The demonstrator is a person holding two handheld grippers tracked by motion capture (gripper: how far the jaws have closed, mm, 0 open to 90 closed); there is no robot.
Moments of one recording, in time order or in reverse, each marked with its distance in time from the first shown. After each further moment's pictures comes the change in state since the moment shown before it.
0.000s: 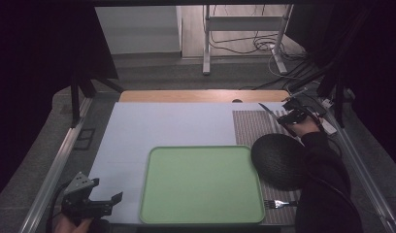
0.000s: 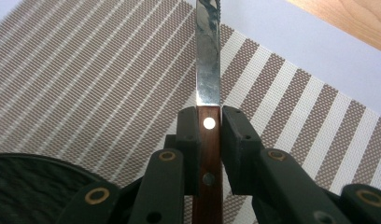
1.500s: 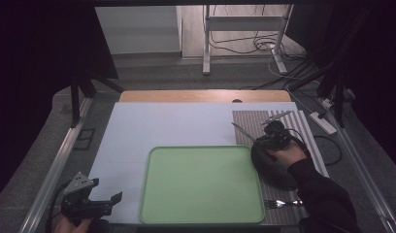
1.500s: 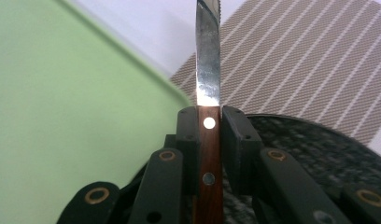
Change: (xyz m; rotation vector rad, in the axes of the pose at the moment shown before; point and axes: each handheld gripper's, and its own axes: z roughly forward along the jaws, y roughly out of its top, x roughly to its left) left arm 0.000 0.000 -0.001 -0.004 0.001 -0.004; right arm 0.132 -0.031 -0.041 -0.065 0.183 -0.097
